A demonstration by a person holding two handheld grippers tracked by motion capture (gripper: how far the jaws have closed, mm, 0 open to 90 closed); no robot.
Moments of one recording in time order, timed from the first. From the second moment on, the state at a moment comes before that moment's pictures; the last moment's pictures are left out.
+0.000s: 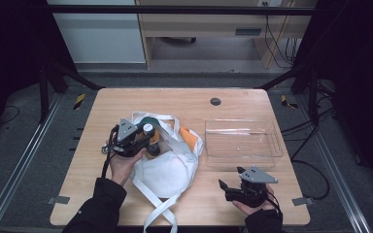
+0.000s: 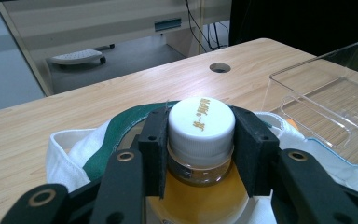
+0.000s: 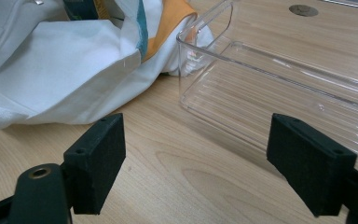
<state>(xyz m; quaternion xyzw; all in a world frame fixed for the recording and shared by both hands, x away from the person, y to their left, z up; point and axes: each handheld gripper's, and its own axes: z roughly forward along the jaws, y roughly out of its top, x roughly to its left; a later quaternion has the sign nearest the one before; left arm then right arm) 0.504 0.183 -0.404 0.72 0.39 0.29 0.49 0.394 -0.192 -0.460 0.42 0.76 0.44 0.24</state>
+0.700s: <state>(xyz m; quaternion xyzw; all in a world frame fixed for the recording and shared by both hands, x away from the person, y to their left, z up) 0.487 0.192 -0.369 0.71 0.40 0.29 0.51 0.394 -0.192 -0.460 0.41 0.76 0.44 0.24</state>
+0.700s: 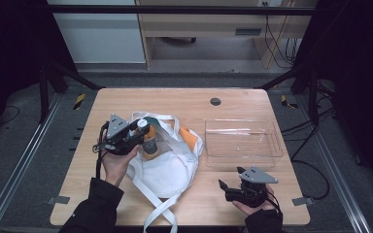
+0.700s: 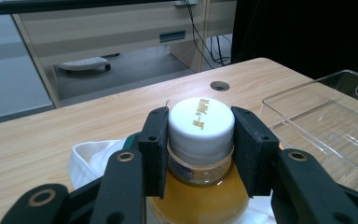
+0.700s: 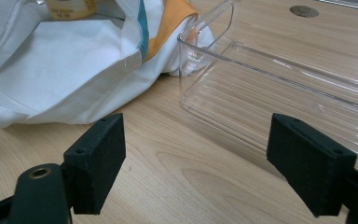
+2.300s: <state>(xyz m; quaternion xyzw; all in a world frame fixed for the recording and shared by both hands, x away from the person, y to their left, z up) 0.446 0.143 -0.323 0.73 0.33 0.27 0.53 0.394 -0.191 -0.462 0.42 0.76 0.43 0.23</state>
